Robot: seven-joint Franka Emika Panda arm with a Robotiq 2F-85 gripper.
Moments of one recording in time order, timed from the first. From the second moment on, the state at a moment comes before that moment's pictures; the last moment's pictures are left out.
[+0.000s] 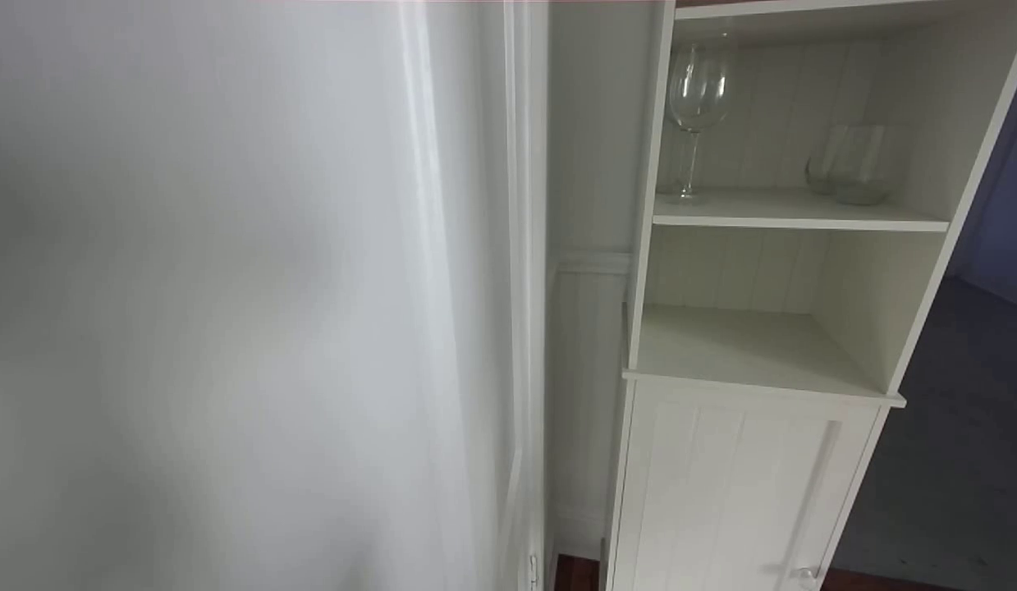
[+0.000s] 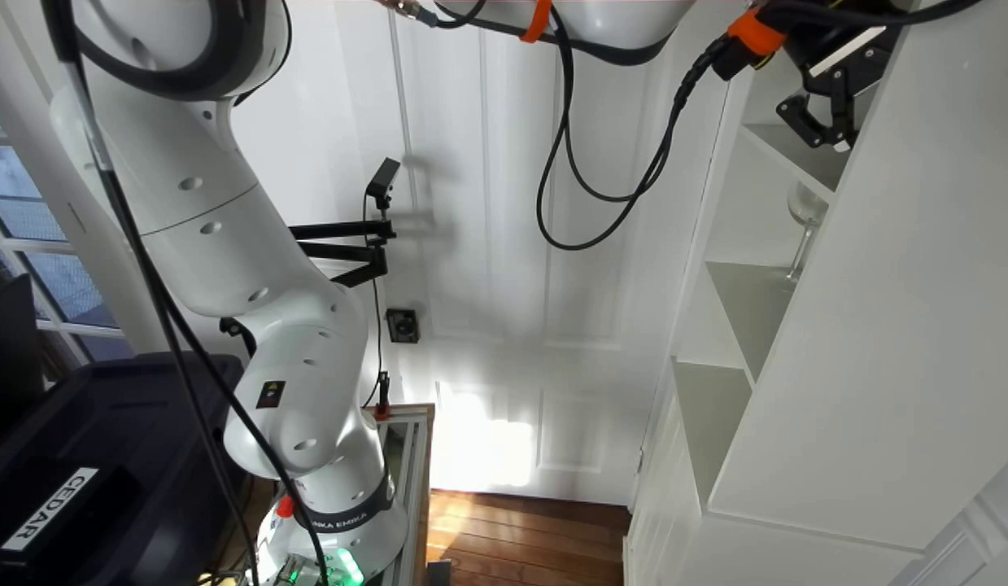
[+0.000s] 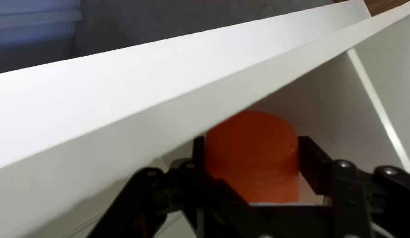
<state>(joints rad) 0.07 -0.28 0.13 -1.89 -0.68 2.10 -0.25</state>
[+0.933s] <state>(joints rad) 0.09 -0.30 0.16 -1.92 -0.88 2.11 -0.29</state>
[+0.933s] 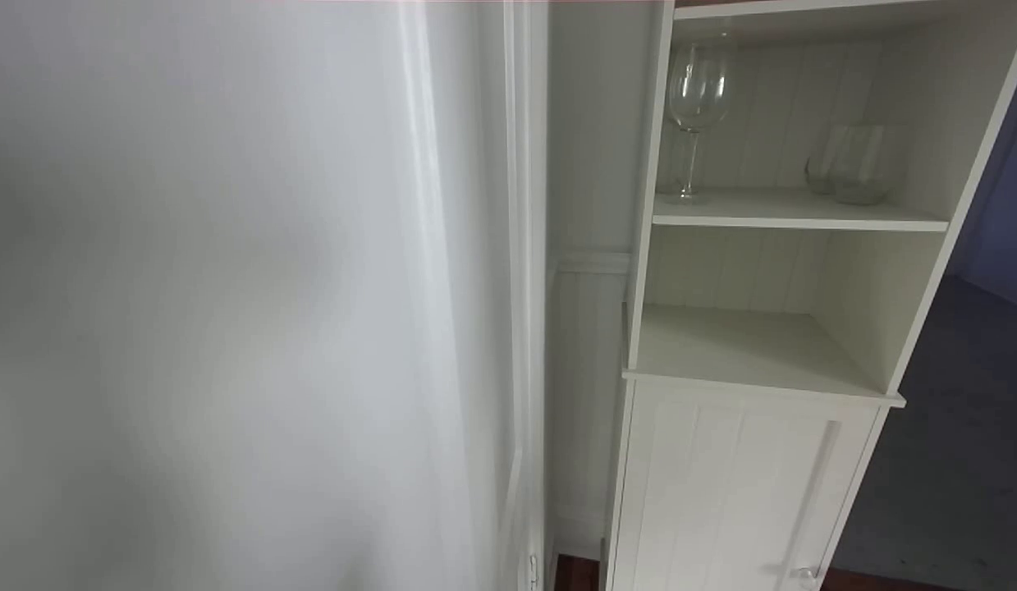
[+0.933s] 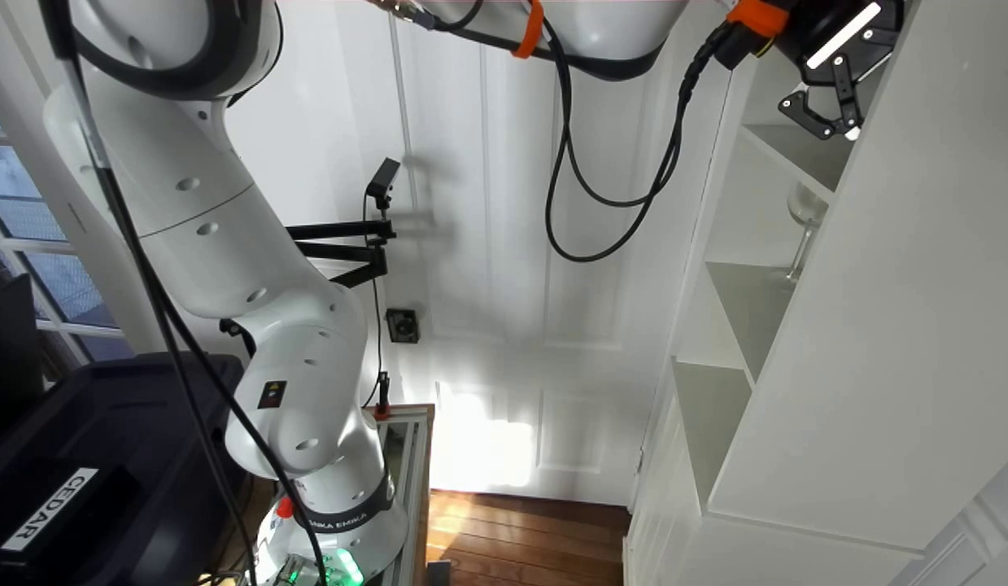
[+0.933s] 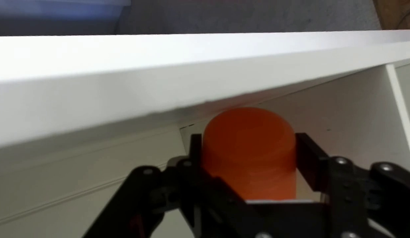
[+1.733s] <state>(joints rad) 0.13 -0.31 0.12 -1.94 -0.83 2.12 -0.41</state>
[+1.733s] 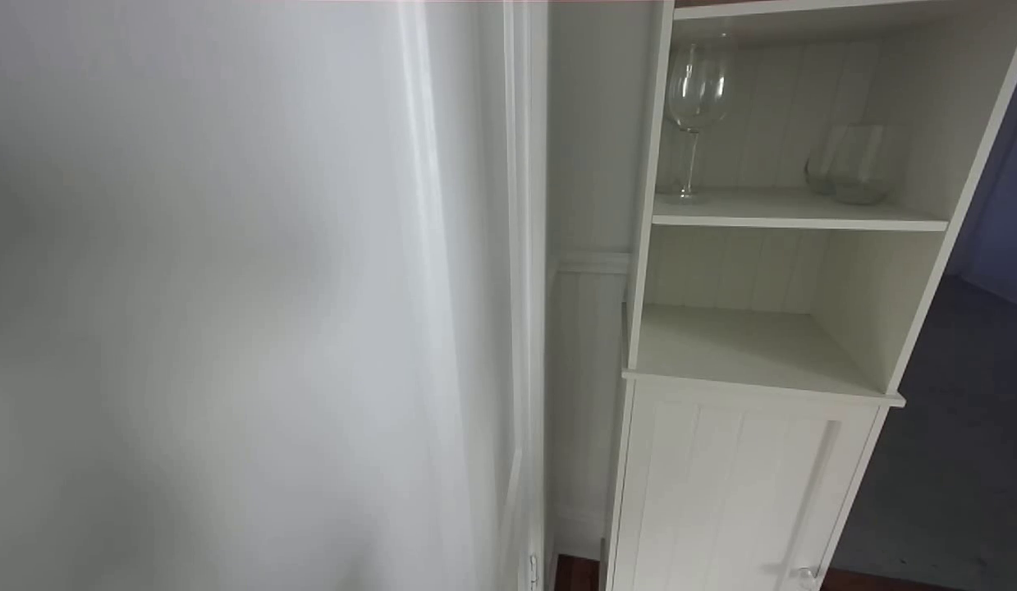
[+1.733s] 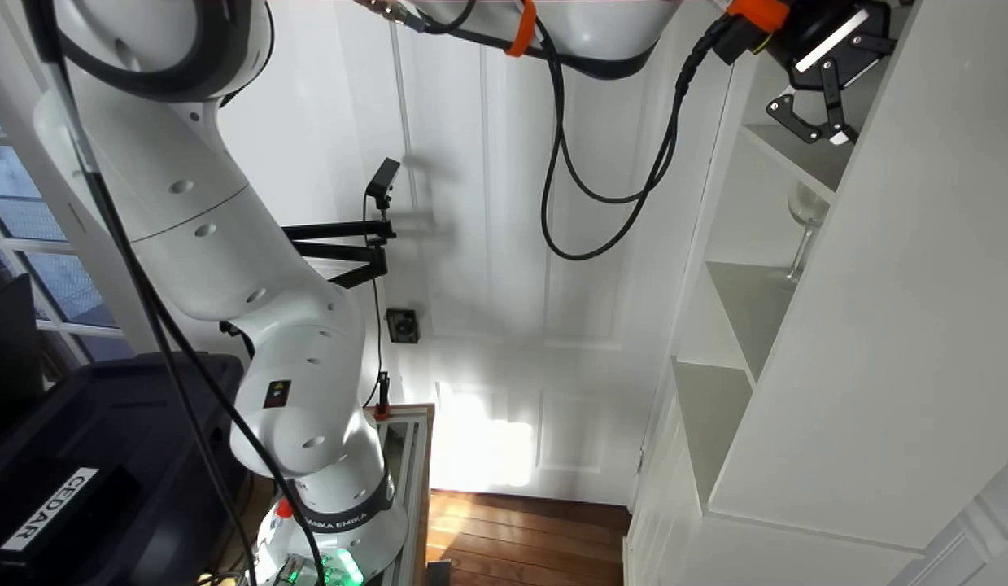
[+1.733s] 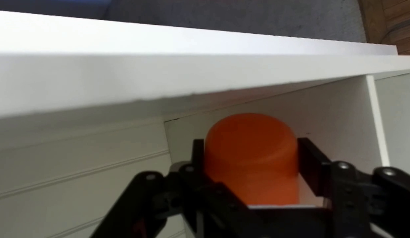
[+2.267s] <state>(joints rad) 0.15 -0.35 0.10 -1.97 -0.81 2.12 -0.51</state>
